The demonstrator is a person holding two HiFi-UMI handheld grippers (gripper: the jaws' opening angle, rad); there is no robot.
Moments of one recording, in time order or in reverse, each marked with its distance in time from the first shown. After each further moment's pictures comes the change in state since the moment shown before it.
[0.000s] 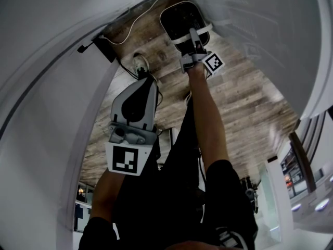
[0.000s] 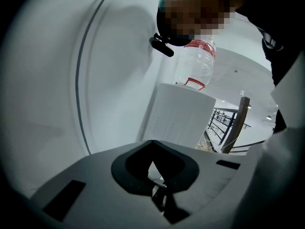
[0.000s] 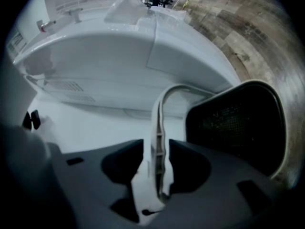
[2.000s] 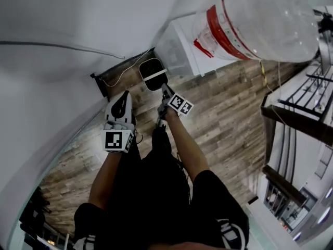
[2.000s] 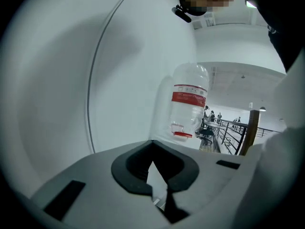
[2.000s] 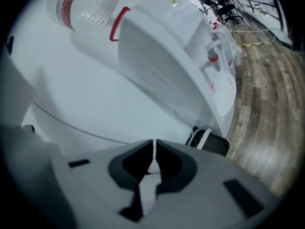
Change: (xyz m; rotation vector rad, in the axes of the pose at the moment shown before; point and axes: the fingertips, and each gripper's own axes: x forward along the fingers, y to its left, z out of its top) left arm -0.156 -0.097 0.187 0.024 -0.229 0.175; right arm -0.183 0.267 -0.016 -0.499 0.230 -0.185
